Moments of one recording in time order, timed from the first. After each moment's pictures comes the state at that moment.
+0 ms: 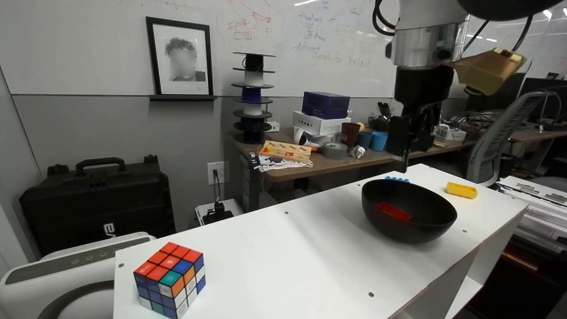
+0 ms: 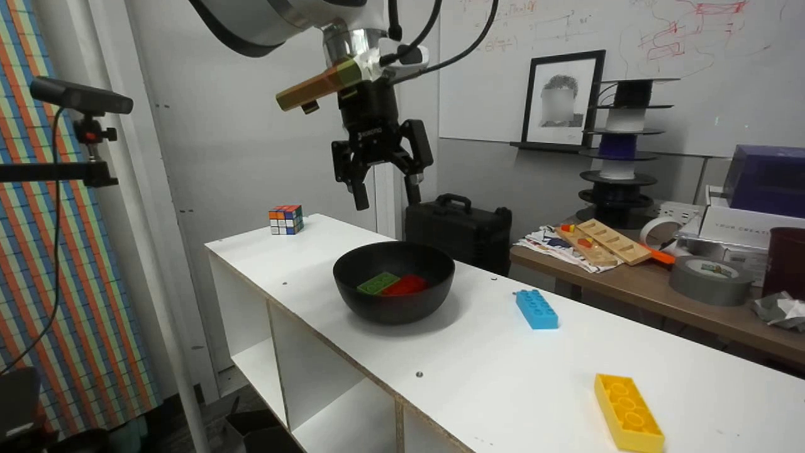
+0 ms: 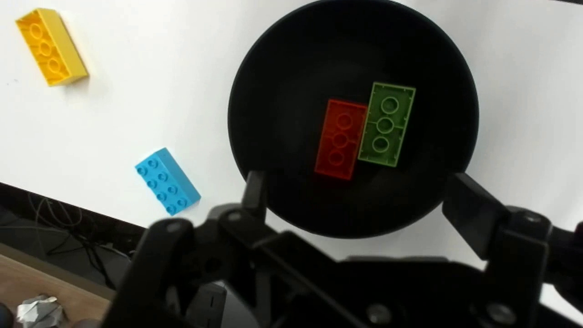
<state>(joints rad) 0.13 0.32 0.05 -1.91 -0.35 2.18 0.09</state>
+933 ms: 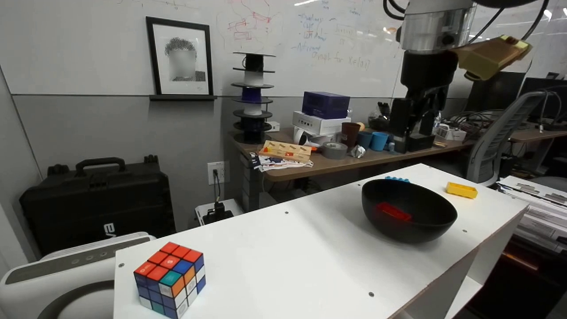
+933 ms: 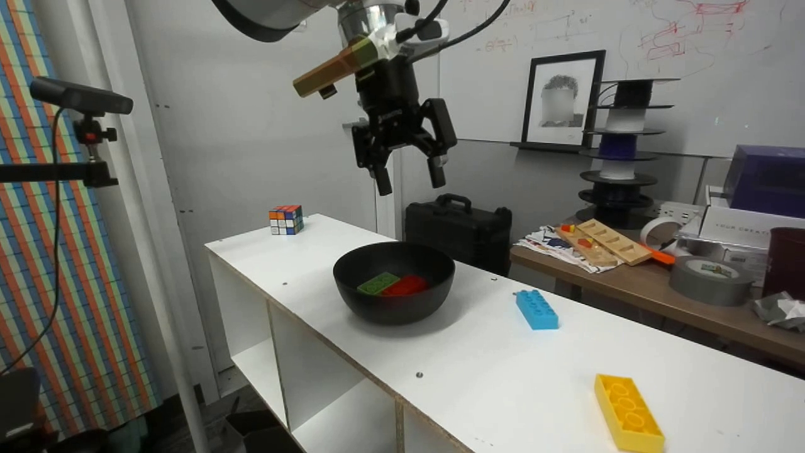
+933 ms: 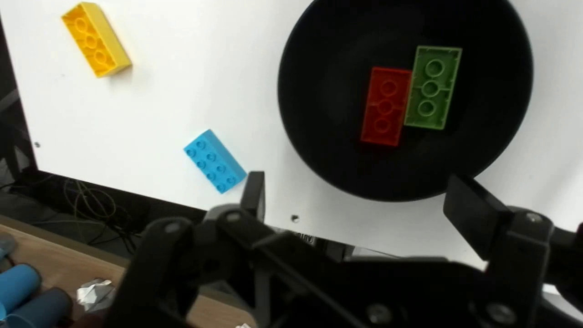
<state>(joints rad) 0.12 0.31 0.01 -1.87 -0.35 2.20 0.12</state>
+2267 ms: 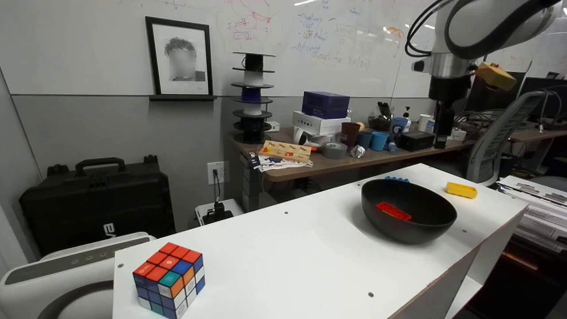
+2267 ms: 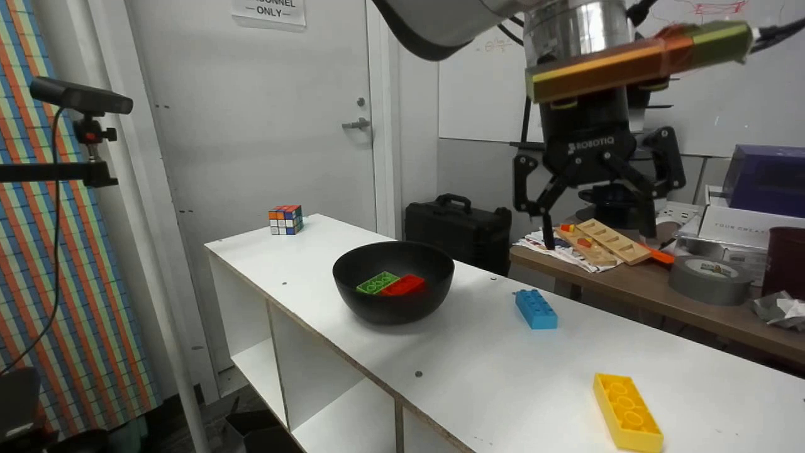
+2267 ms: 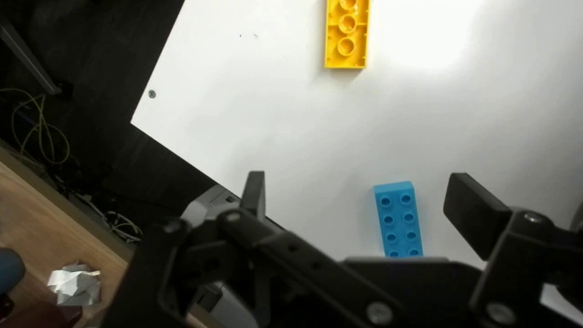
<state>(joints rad) -0.15 0.61 -0.03 -1.50 -0.31 2.16 -0.67</state>
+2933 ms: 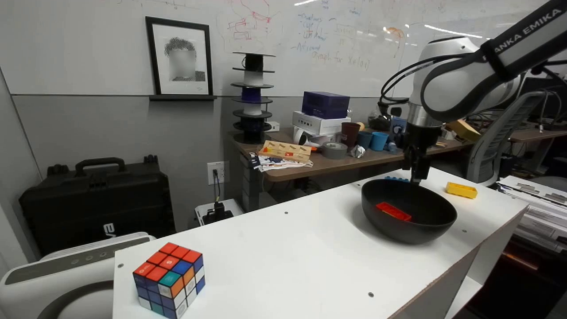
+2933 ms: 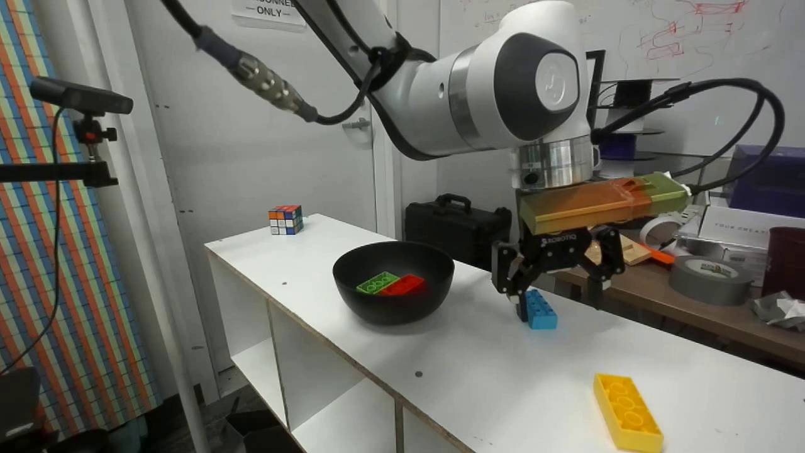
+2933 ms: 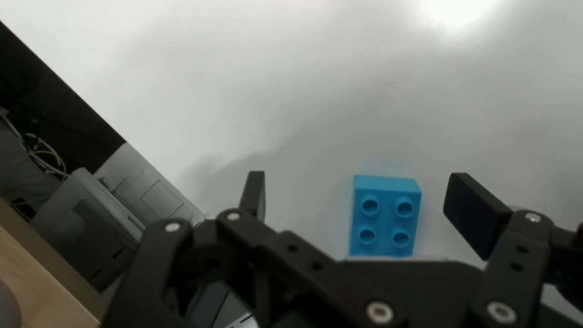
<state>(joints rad) -0.18 0.79 0.02 -1.50 -0.28 2.38 -0.87</state>
